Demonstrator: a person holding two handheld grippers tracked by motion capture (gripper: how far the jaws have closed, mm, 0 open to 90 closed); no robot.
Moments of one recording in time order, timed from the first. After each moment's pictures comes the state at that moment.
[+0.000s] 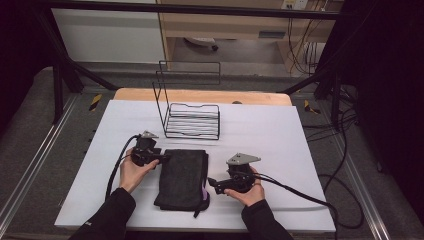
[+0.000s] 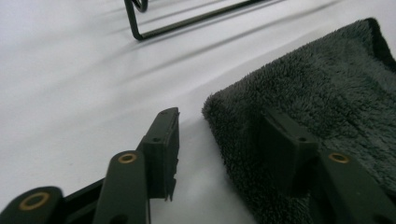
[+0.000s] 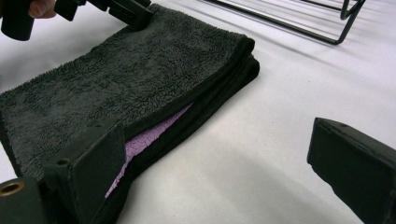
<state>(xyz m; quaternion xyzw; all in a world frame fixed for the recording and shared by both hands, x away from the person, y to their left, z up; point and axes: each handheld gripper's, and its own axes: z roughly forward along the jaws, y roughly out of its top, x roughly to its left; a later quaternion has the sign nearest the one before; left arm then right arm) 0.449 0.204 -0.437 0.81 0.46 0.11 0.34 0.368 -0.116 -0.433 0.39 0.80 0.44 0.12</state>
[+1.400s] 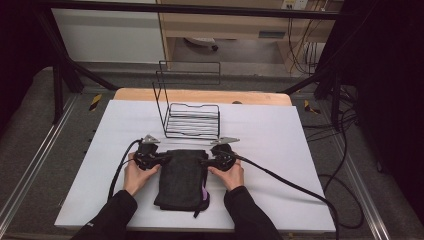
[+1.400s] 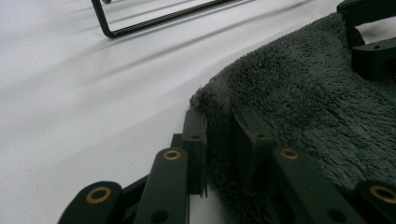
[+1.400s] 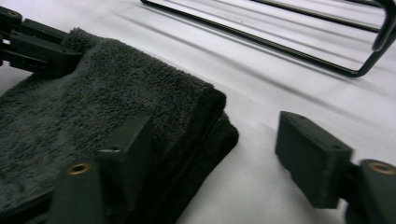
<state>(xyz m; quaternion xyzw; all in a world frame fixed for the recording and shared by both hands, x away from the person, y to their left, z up) 0.440 0.200 -0.448 0.81 0.44 0.10 0.37 0.443 -0.072 -0.459 0.44 0.79 0.41 0.12</state>
